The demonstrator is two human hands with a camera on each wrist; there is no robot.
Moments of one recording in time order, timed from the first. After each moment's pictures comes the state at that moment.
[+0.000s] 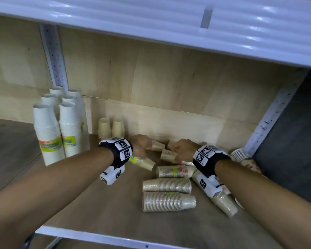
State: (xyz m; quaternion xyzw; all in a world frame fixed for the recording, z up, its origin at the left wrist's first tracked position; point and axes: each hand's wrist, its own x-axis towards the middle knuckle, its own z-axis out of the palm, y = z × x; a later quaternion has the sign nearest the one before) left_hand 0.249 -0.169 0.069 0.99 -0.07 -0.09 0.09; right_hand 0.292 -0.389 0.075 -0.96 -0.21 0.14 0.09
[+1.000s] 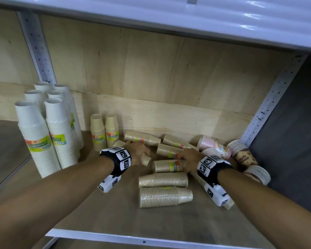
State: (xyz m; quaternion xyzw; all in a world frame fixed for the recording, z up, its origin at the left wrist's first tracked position) left_hand 0.248 -0.182 0.021 0.99 -0.13 -0.09 0.03; right_hand 0.308 -0.435 0.006 -0.96 -0.23 0.15 0.00
